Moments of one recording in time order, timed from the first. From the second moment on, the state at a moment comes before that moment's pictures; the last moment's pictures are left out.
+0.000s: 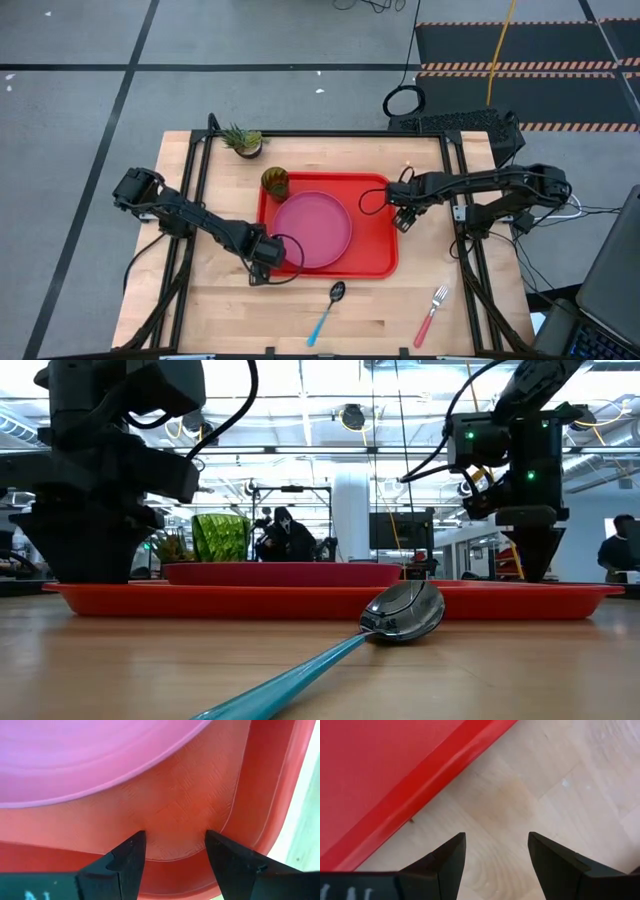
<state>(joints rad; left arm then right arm) -0.35 1.64 0.86 -0.64 -0.01 -0.45 -0.20 1.34 0.67 -0.92 0.16 0.53</state>
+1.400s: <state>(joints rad) -0.31 1.63 1.04 -0.80 -0.11 -0.26 -0.24 1.27 0.68 -0.90 0.18 0.48</state>
